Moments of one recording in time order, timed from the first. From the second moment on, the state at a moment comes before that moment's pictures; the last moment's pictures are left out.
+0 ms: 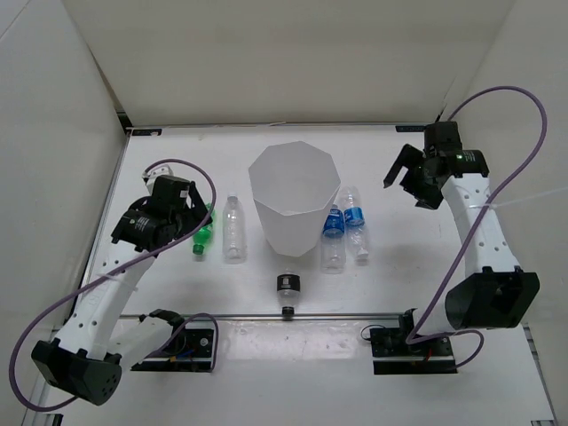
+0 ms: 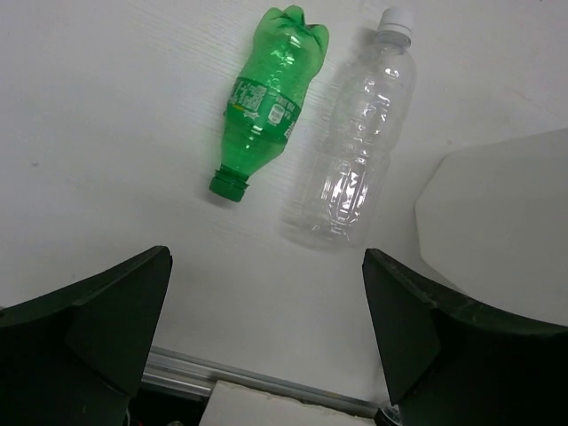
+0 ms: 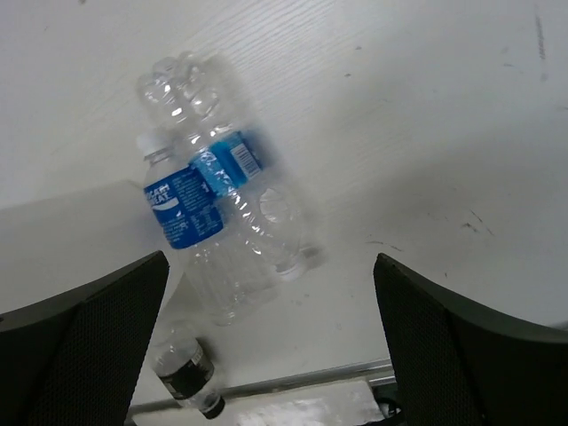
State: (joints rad) left arm -0.34 0.99 1.09 -0.99 -0.34 -0.67; right arm 0.06 1.41 1.48 -1.10 0.06 0.58
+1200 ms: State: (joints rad) left arm -0.38 1.05 1.07 -1.02 -0.66 -0.70; right arm 0.14 2.04 1.53 -0.88 -0.29 0.33
